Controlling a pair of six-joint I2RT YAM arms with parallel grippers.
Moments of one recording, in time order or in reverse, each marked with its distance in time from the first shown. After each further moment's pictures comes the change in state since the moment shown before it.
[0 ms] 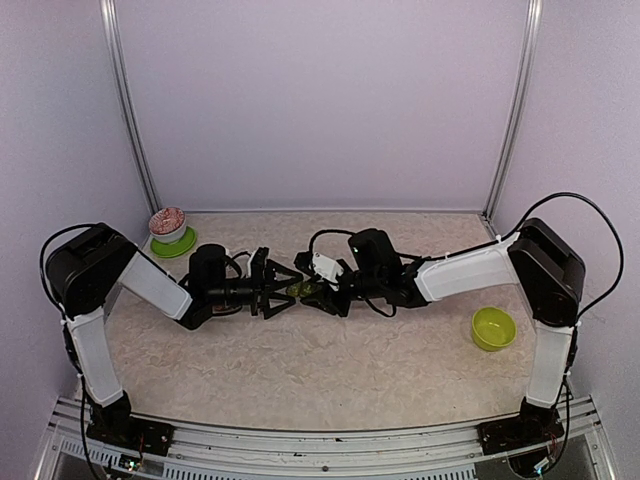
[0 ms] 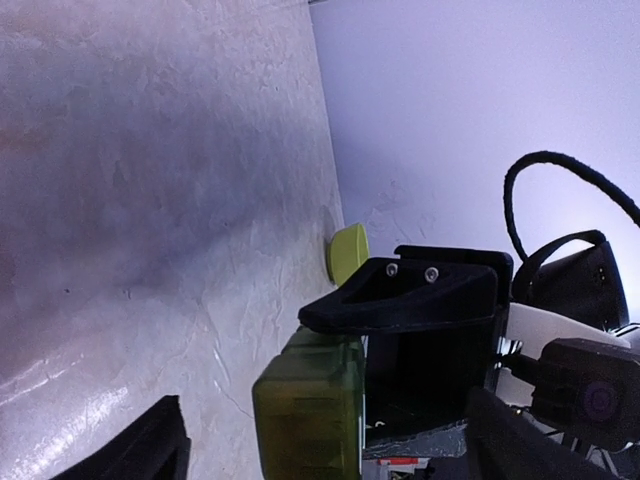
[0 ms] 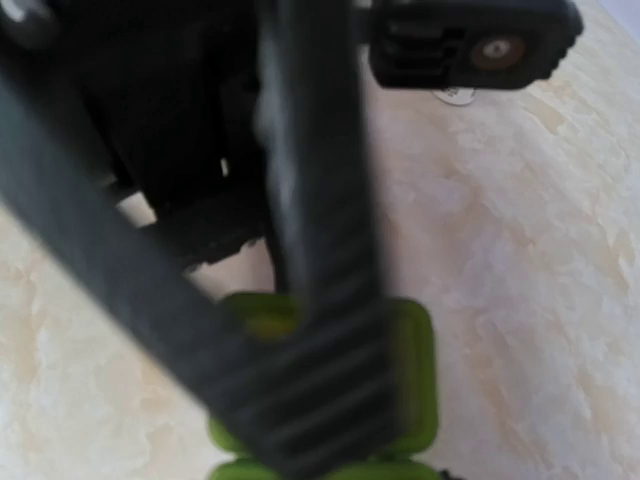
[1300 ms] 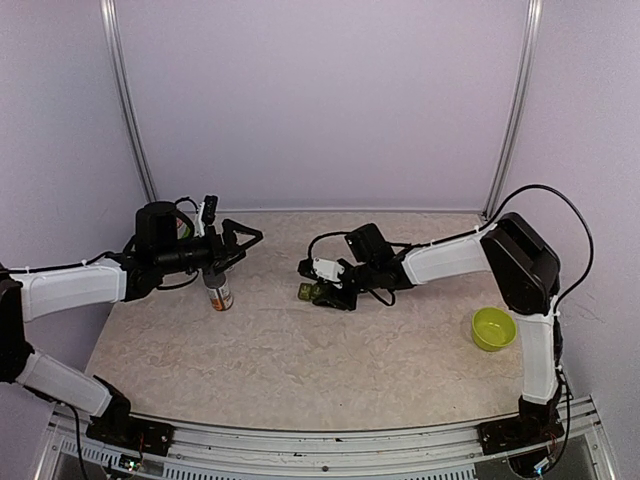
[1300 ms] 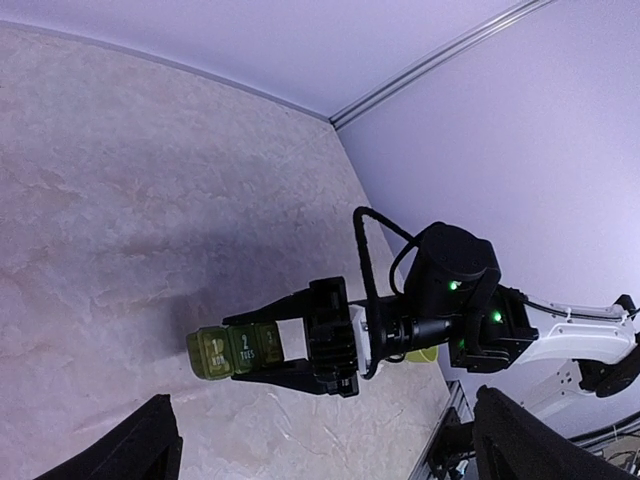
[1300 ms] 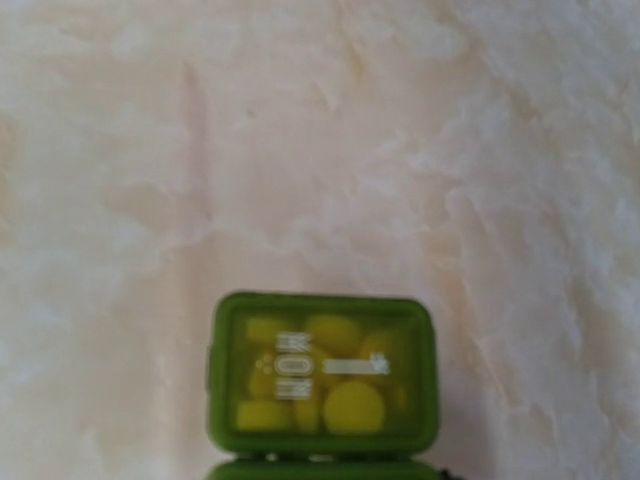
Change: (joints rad) left arm 0.118 -0.565 0.043 -0.655 -0.226 0.415; right arm -0.099 0.164 0.186 -0.234 -0.048 -0.243
